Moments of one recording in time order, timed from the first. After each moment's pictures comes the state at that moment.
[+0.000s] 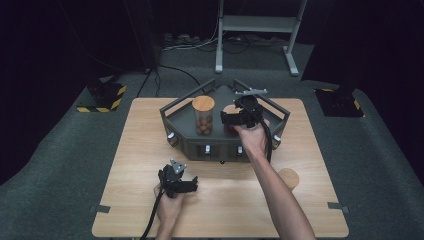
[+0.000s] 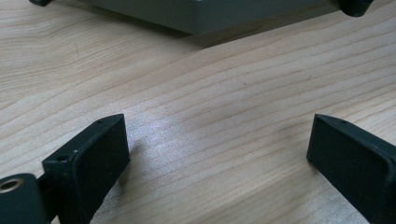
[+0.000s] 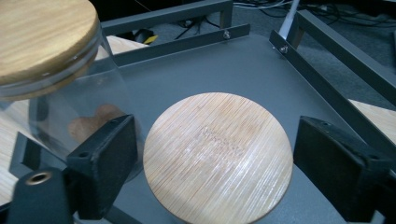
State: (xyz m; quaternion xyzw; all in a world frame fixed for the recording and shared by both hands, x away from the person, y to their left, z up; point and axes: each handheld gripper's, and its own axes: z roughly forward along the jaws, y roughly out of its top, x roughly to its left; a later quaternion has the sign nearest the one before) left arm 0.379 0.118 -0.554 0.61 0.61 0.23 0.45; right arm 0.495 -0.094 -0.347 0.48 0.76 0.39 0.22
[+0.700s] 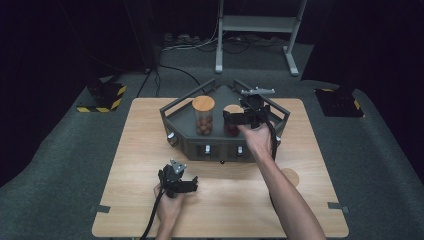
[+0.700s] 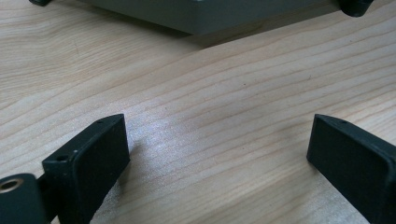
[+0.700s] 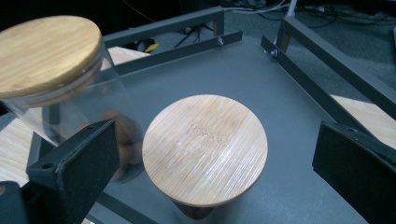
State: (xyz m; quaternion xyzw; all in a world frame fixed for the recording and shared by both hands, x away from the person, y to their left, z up) left arm 0.379 0.118 -0.554 0.61 0.61 0.23 0.45; right arm 0.487 -0.105 -0.337 0.49 0.74 0.41 0.22
